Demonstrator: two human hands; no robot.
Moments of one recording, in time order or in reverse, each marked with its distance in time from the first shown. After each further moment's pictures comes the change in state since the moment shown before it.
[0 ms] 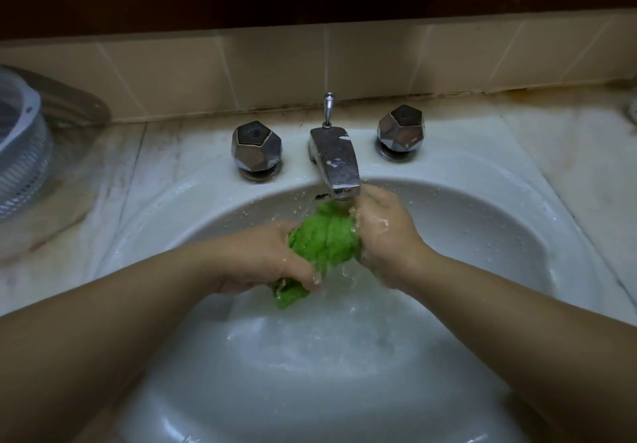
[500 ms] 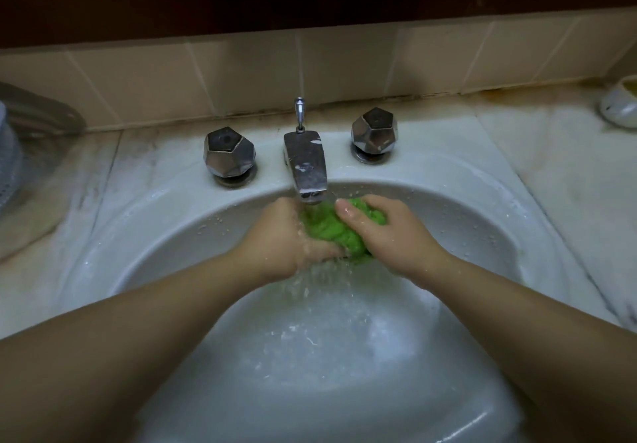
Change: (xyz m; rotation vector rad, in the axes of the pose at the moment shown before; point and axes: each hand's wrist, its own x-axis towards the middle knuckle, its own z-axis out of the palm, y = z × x) left_hand 0.038 0.018 0.034 0.287 0.321 0.404; right_hand -0.016 -0.008 -0.062 -0.437 -0.065 -0.173
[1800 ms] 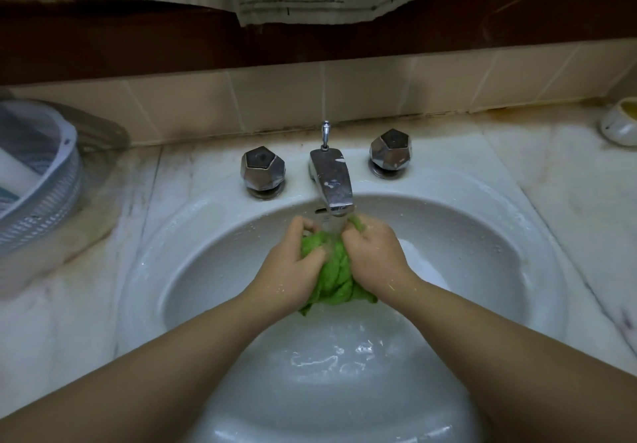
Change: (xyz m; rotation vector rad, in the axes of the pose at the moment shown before) left_hand -0.046 -0.008 0.002 -0.129 0.250 -0.213; right_hand -0.005 -0.023 0.052 -0.034 0.117 0.050
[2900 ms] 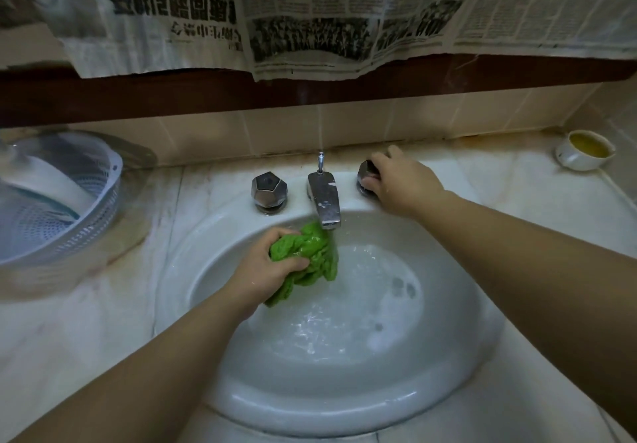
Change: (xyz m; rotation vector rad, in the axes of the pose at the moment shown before) left_hand -0.014 0.012 -0.040 -0.179 0.017 -0.125; right_hand 0.080 -0.052 -0.112 -0.899 -0.010 -0.280
